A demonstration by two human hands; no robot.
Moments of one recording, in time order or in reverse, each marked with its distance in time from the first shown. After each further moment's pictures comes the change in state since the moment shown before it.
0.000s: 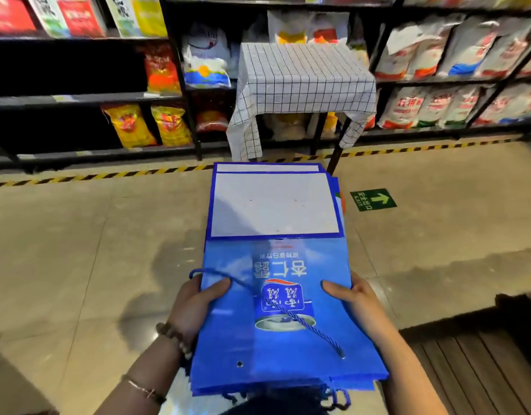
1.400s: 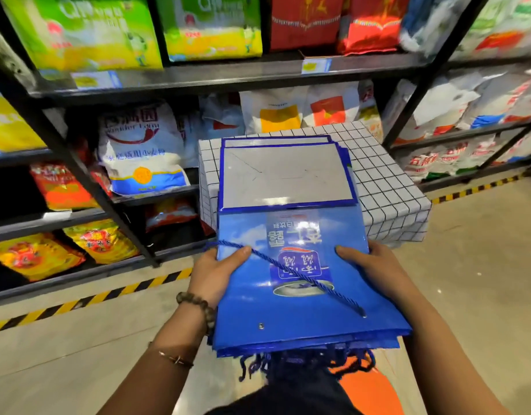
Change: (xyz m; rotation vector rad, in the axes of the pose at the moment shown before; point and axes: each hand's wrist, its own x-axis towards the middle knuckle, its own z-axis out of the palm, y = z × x) left_hand 0.740 0.416 0.176 0.129 -0.077 0.086; right_hand 0.732 -0.408 -0.011 -0.435 0.419 -0.033
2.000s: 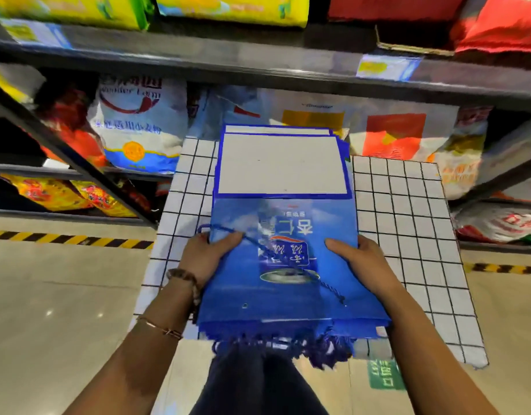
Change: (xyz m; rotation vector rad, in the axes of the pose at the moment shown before) left_hand 0.235 0.043 0.134 0.132 0.330 -0.166; right_hand 0.324 -0.075 -0.045 -0.062 -0.337 0.155
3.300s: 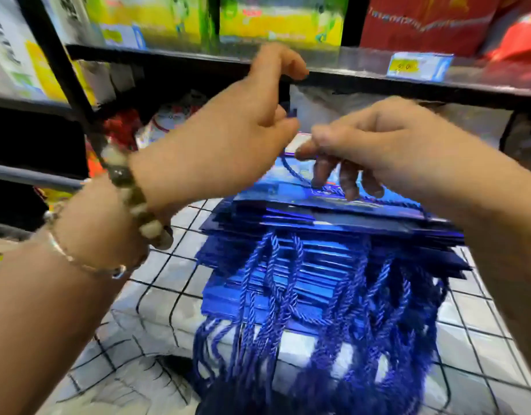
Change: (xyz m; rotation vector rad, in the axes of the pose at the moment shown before) left_hand -0.062 0.025 0.019 0.489 0.020 1.115; right_hand -0.047 -0.022 0.036 -0.693 -0.389 -1.036
